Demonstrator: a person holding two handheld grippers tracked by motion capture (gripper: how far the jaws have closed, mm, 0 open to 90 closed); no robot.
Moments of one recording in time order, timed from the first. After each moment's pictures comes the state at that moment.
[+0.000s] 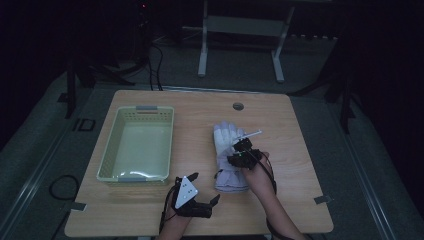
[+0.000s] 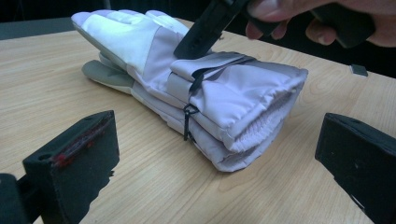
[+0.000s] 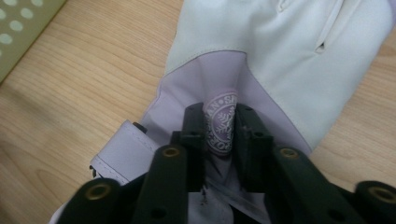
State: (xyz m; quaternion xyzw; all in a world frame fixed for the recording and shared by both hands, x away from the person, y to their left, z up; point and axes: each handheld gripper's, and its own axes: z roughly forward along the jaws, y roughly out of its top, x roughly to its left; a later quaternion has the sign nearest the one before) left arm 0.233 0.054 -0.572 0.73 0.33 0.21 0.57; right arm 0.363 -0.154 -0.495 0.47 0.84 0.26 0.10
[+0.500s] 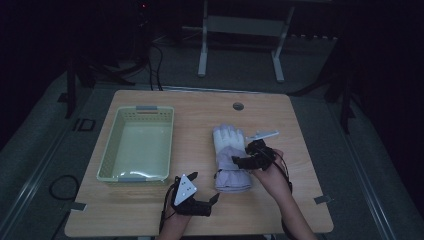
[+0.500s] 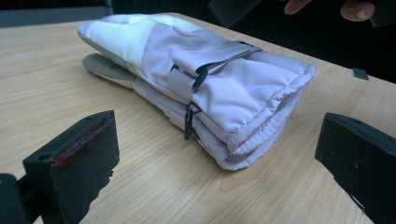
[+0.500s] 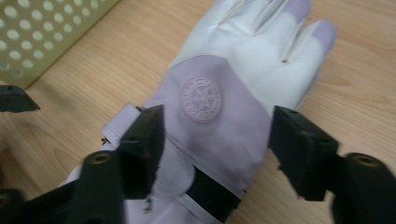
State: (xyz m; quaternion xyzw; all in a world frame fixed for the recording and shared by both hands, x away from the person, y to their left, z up) left arm 0.238 0.056 -0.572 0.73 0.34 0.18 0.56; right arm 0.348 -0.189 -0.472 0.42 0.84 0.33 0.12
